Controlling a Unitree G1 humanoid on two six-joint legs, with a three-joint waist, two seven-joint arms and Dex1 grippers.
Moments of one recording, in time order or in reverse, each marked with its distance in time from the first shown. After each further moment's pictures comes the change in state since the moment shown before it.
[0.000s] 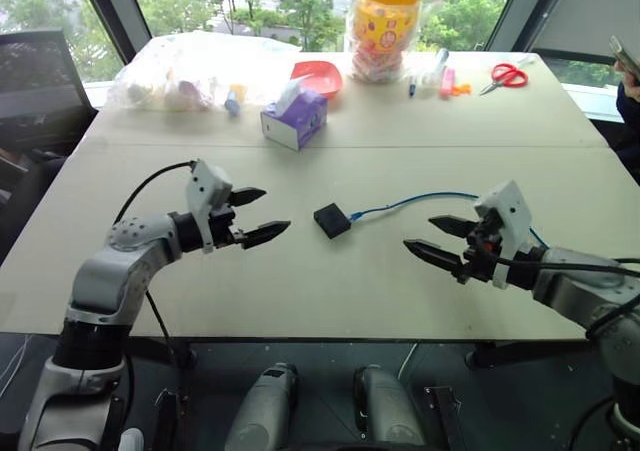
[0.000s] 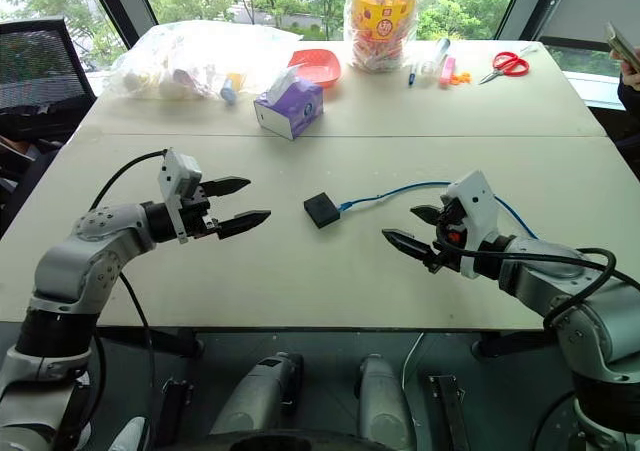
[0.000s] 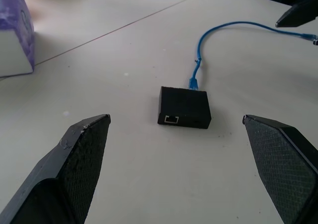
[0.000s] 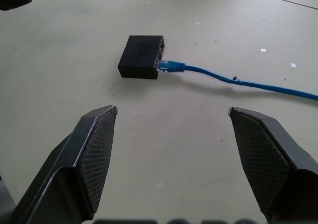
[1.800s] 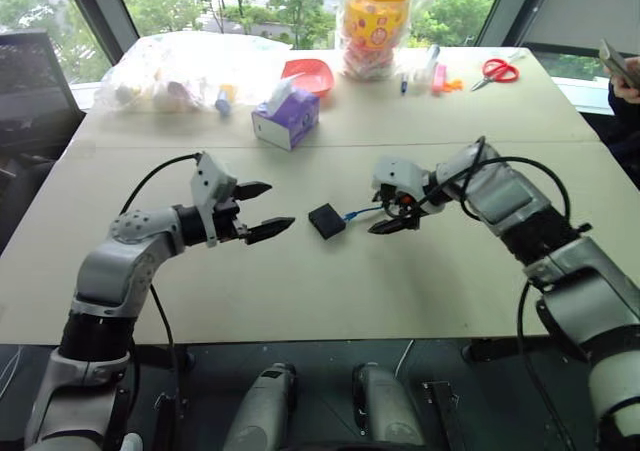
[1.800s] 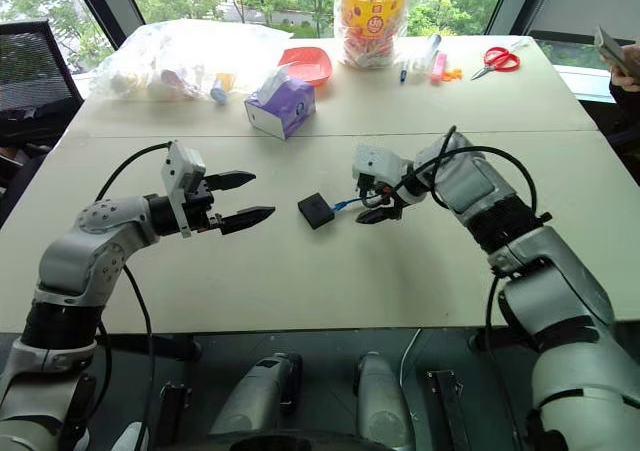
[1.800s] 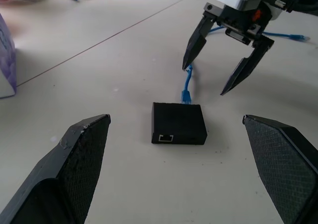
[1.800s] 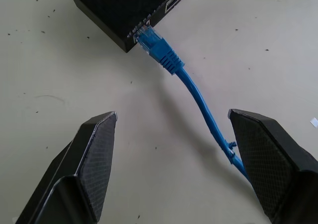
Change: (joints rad) left arm -0.027 -0.021 -0.004 -0.021 0.025 0.000 0.001; right arm -0.905 0.158 0.869 1.082 -0.776 -0.562 0.647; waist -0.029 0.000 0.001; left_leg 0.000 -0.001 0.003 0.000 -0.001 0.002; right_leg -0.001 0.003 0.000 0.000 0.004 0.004
